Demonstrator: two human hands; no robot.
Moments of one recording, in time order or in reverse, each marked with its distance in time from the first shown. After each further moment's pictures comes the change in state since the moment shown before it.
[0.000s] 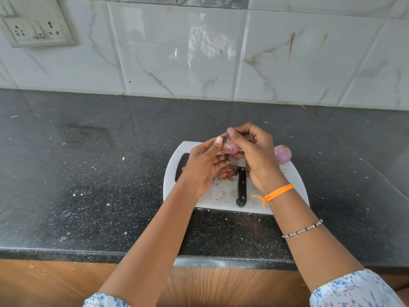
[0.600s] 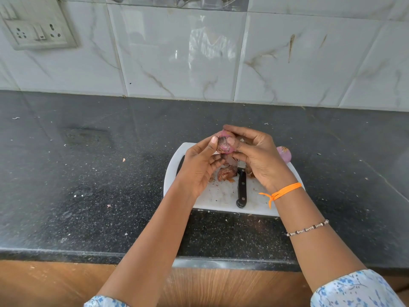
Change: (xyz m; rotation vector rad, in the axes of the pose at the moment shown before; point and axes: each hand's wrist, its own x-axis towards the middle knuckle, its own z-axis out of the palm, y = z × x) left_hand -0.002 0.006 -0.006 -0.039 0.017 0.010; right_hand 0.002 -0.008 -0.013 0.121 -0.238 0.115
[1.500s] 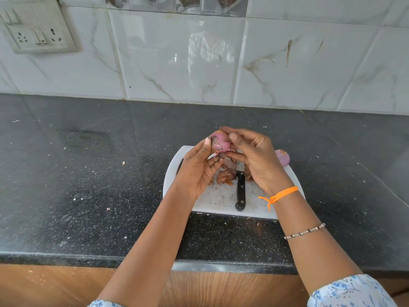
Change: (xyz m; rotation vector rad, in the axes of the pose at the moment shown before) left_hand 0.003 0.000 -0.001 -0.182 0.030 -0.041; right_hand 0.002 0.003 0.001 -0.010 0.003 -0.049
